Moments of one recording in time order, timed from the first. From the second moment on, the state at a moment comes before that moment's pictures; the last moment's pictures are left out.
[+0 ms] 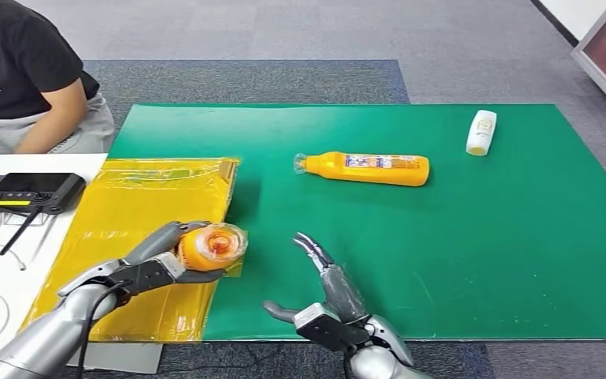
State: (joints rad) left arm -0.23 0.24 -0.49 -1.36 -0.37 -0.15 -0.41; right arm -0.11 0.07 0.67 -1.18 0.53 -0.34 -0.47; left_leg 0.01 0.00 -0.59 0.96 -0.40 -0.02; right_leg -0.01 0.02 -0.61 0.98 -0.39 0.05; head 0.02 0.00
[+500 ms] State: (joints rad) left arm -0.22 0.38 -0.44 -1.38 -0.48 -0.16 -0.38; right arm -0.09 0.08 0.64 -1.18 0.53 -0.32 -0.47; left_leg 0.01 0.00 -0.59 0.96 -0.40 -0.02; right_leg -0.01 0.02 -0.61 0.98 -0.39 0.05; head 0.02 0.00
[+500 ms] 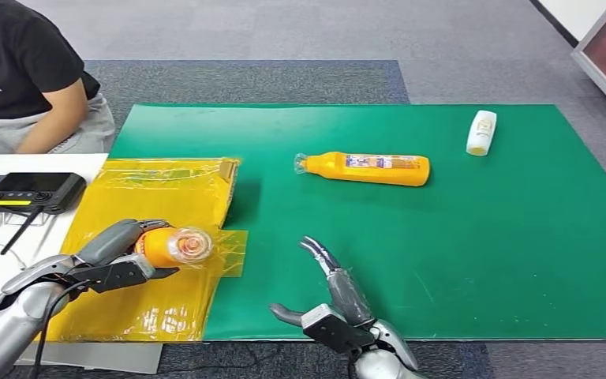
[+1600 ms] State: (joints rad) left arm -0.32 0.16 -0.46 -1.13 -0.50 -0.04 -0.37; right arm -0.10 0.09 0.63 -1.10 0.47 -0.31 -0.48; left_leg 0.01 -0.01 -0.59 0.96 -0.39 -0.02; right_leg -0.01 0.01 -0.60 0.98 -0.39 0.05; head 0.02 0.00
